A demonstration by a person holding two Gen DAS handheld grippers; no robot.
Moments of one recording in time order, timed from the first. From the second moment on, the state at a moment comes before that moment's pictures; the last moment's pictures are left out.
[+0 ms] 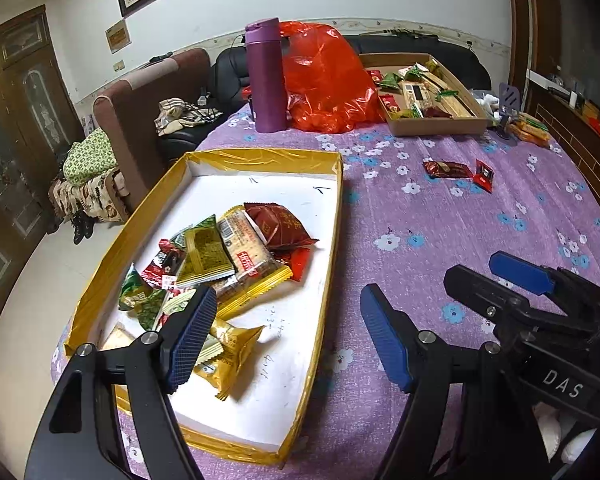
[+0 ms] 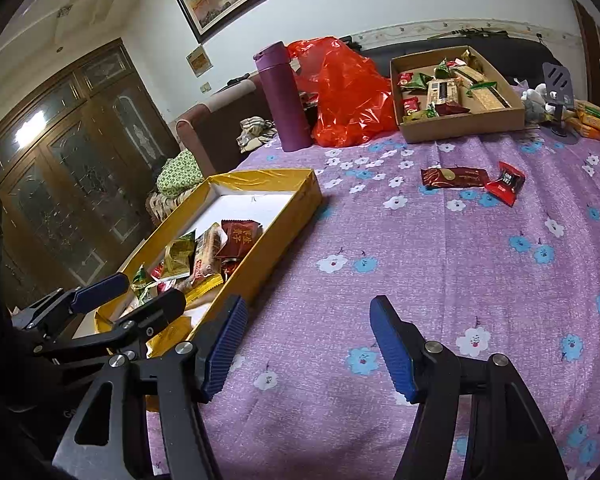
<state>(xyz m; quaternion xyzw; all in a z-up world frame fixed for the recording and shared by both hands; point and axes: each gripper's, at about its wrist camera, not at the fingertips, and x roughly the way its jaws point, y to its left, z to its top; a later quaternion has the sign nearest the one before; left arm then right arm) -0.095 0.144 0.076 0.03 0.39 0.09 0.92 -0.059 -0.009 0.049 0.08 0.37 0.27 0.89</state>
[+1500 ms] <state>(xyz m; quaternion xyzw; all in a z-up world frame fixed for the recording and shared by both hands) -0.065 0.118 0.040 -0.12 0.46 -0.14 0.87 0.140 -0.036 0.013 -0.02 0.48 0.26 0.84</state>
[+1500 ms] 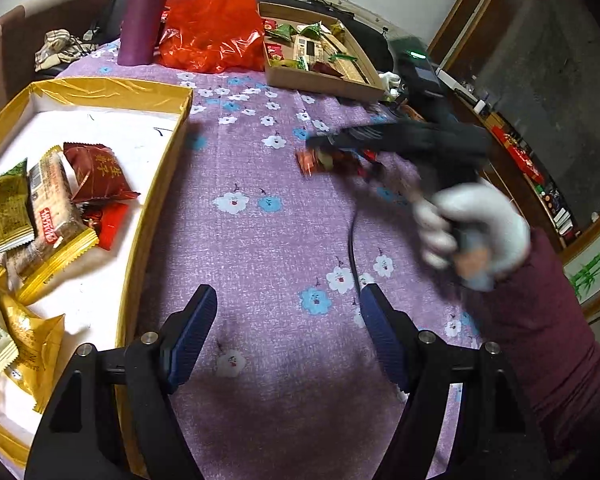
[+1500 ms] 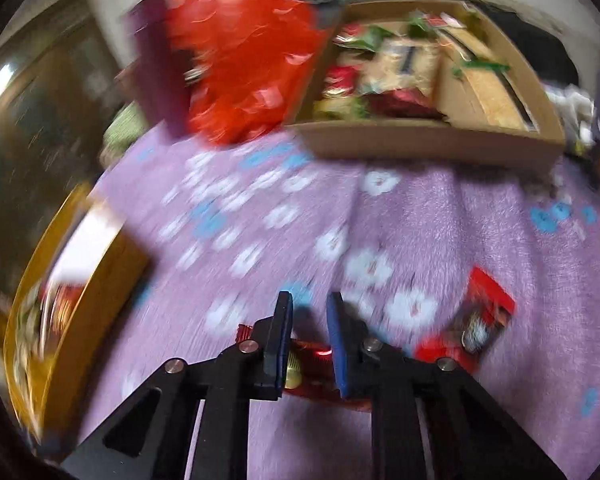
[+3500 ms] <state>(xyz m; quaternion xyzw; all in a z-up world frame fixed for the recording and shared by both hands) 0.037 -0.002 0.011 0.12 0.45 -0.22 0.86 0.068 -0.164 0.006 0.17 0.44 0.18 0.86</state>
